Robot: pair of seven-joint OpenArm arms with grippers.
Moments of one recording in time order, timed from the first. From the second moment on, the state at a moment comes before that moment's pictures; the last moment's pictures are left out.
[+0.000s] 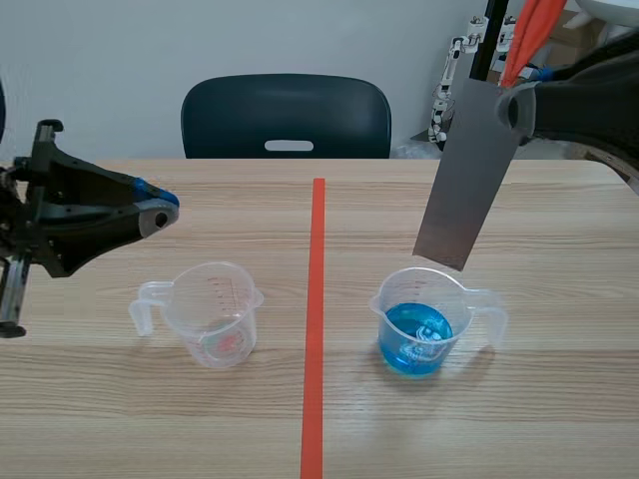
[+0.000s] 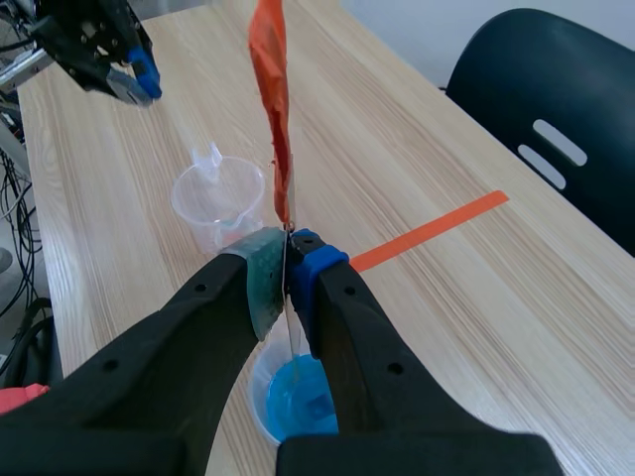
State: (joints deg) left arm -15.0 -57.0 41.8 84.7 -9.9 -42.7 -43.9; right arm -7.2 69.1 -6.0 108.1 61.2 42.7 -7.0
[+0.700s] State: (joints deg) left arm -27.4 -39.2 47.5 81.6 -10.5 -44.0 -24.0; right arm -7.2 69.2 -0.4 108.2 68.5 42.5 -16.5
